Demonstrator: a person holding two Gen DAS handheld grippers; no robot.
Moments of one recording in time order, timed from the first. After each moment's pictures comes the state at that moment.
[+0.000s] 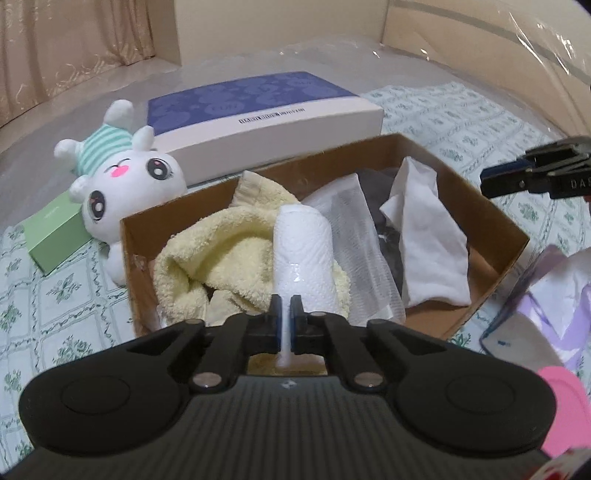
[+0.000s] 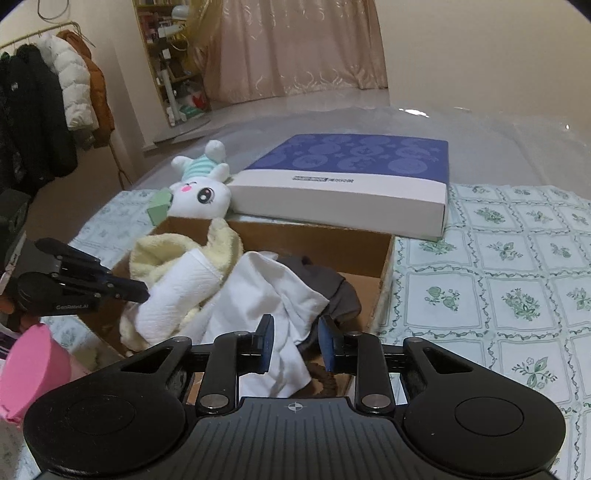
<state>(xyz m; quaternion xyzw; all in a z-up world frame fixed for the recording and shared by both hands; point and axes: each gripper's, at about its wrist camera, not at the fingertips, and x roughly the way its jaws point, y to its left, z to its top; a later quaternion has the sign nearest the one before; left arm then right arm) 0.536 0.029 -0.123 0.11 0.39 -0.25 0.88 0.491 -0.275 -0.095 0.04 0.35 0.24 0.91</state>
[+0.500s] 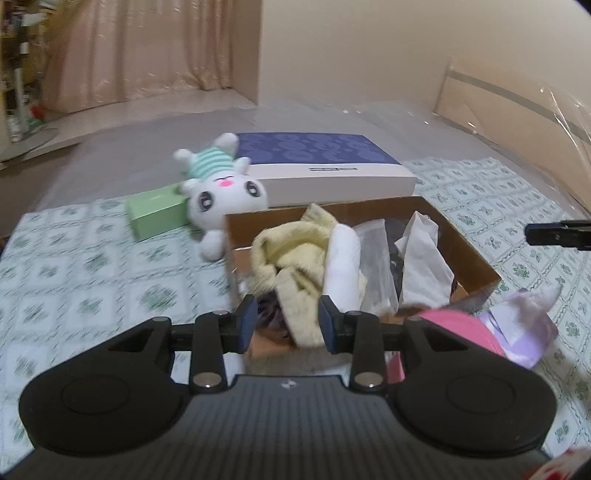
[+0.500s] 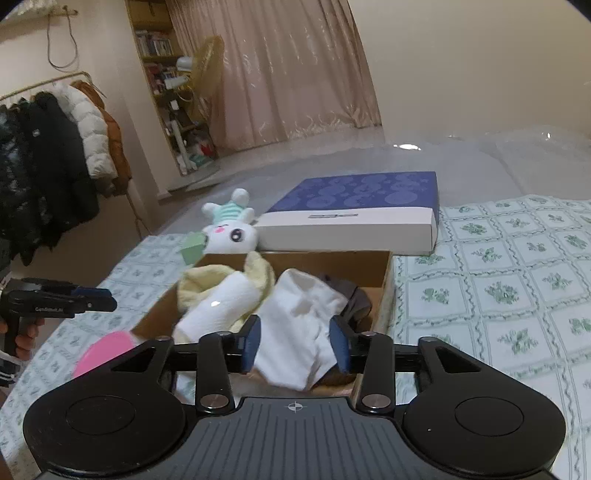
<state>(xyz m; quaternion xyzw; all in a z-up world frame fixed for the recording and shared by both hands) 0.430 0.098 -0.061 0.03 0.34 -0.15 0.93 0.408 -0.297 -0.057 0.09 0.28 0.24 0.92</state>
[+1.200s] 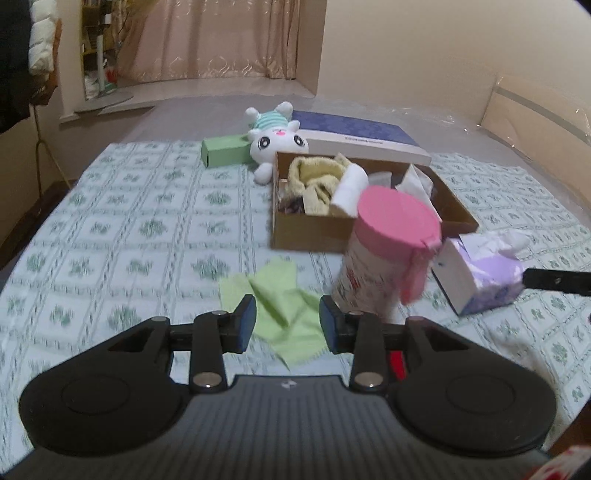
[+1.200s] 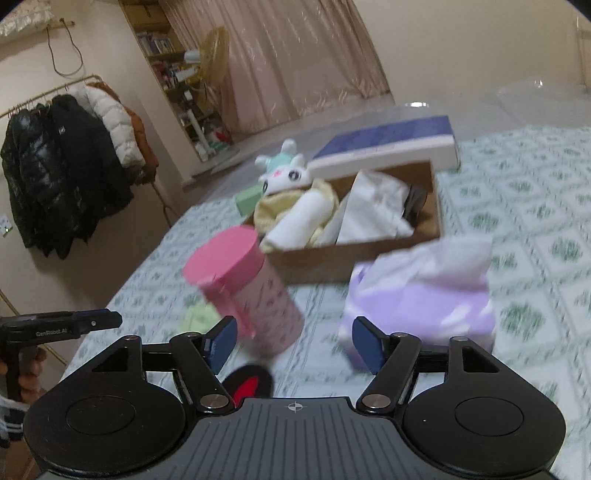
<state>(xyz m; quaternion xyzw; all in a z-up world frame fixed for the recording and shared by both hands) 0.247 0.104 -0.064 -0.02 0.35 -0.06 0.93 0.262 -0.248 -0.078 0.15 0.32 0.25 0.90</state>
